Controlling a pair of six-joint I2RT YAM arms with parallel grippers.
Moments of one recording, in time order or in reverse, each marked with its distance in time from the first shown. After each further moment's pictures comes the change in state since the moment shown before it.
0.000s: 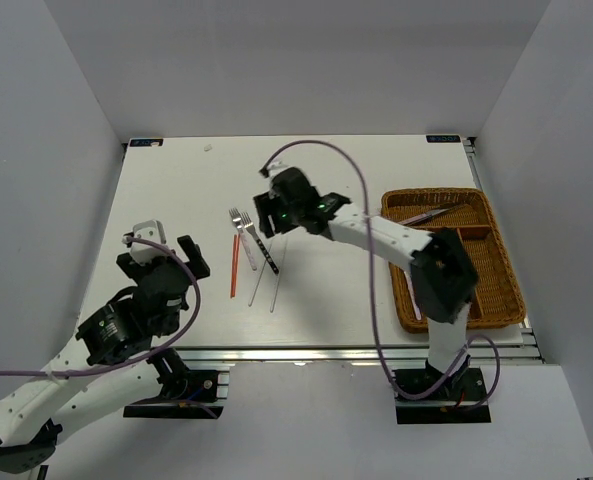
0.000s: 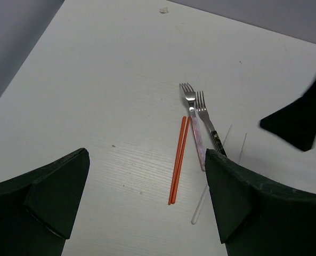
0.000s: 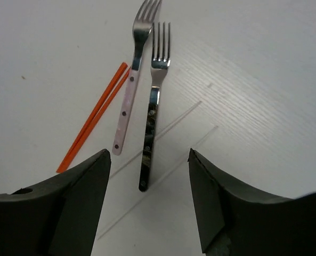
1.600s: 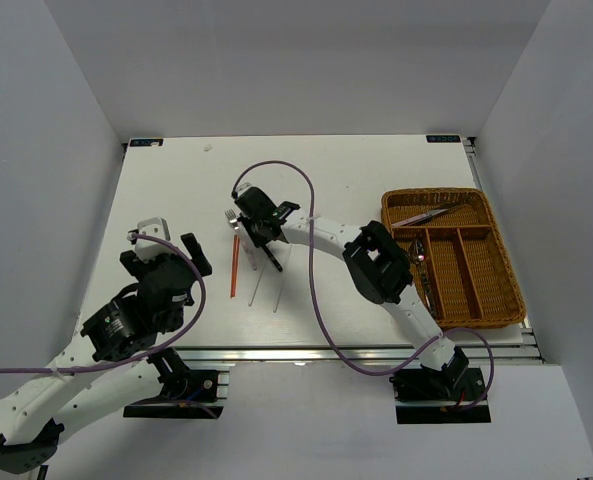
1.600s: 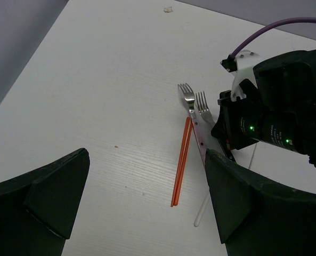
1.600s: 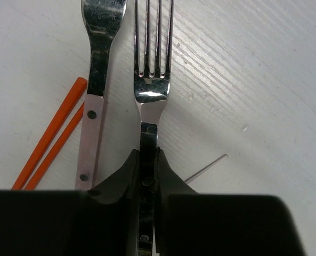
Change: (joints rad) left arm 0.022 0.011 -0.005 0.015 0.006 0.013; right arm 0.093 0.565 0.456 -0.166 0.168 -0.102
